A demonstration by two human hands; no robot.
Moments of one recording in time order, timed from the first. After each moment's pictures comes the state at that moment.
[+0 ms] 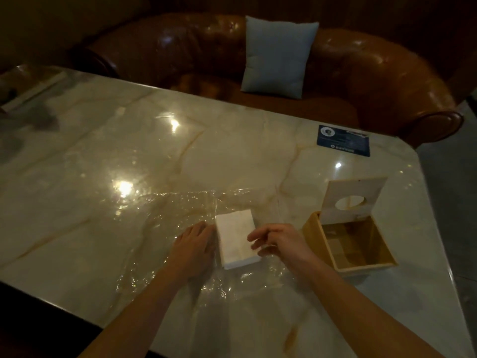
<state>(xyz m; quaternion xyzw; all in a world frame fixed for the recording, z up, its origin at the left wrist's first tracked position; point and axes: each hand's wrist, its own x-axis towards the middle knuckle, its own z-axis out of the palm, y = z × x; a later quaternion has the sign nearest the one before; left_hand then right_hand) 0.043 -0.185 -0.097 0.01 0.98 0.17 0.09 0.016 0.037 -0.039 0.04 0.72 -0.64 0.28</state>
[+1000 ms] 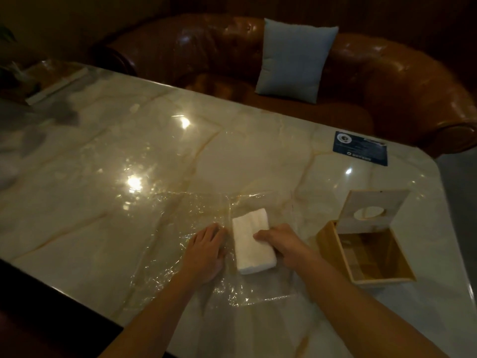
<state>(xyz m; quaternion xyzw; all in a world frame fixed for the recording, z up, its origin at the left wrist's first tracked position) 0.051 -0.185 -0.107 0.02 0.98 0.17 0.06 -0.010 -0.003 -0.056 0.19 0.70 -0.61 0.32</state>
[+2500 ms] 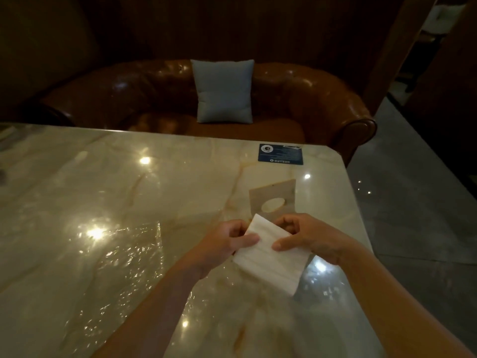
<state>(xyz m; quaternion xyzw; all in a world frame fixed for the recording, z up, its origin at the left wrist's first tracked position) 0.041 -0.015 0.040 0.06 0.73 0.63 0.25 0.036 0.193 0.055 -0.01 0.78 -0.56 0.28</state>
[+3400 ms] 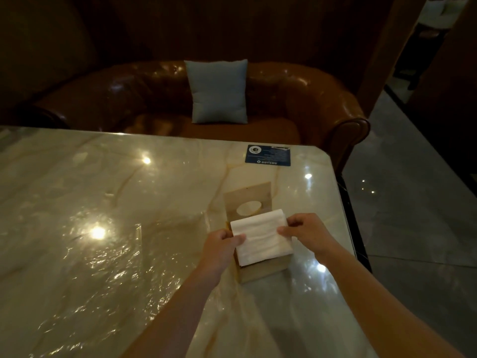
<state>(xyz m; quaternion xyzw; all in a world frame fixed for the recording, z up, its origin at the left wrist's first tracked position) 0.035 0.058 0.004 -0.19 0.75 0.62 0.11 0.016 0.250 0.014 0.12 0.82 -0.55 0.12</state>
